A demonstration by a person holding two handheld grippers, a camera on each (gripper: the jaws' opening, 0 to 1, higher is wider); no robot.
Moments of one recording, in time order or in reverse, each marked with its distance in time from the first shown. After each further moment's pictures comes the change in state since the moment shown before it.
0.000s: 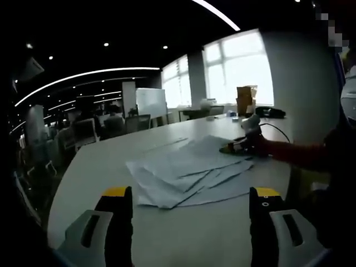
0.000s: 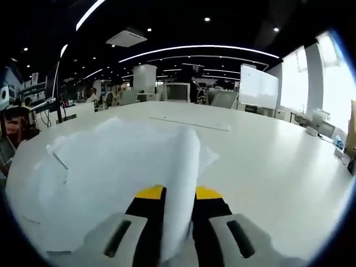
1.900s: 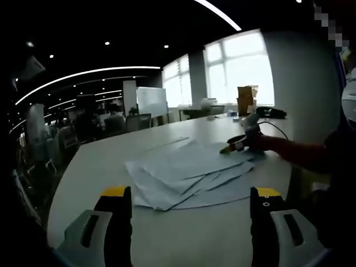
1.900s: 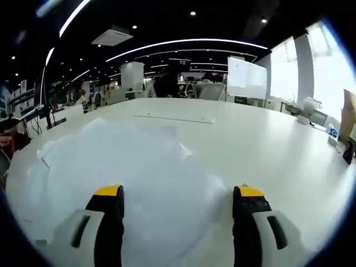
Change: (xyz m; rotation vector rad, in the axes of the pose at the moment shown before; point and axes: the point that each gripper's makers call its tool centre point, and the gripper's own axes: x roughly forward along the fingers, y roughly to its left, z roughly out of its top) left arm -0.001 0.003 -0.002 -0.008 0.006 0.001; right arm 0.020 -0.061 -0.009 0.073 0.041 -0.086
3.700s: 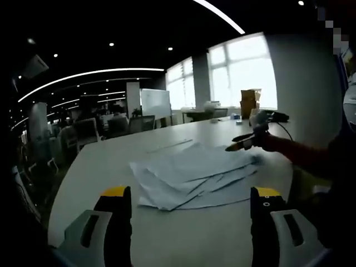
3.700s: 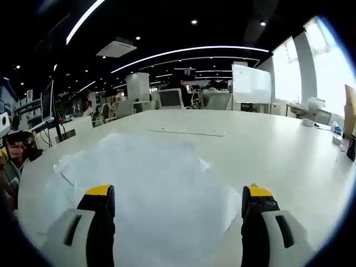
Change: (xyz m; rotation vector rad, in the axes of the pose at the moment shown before) left arm -0.007 0.010 0.001 -0.015 -0.021 0.021; right arm -0.022 0.034 0.025 0.036 -0.070 0.063
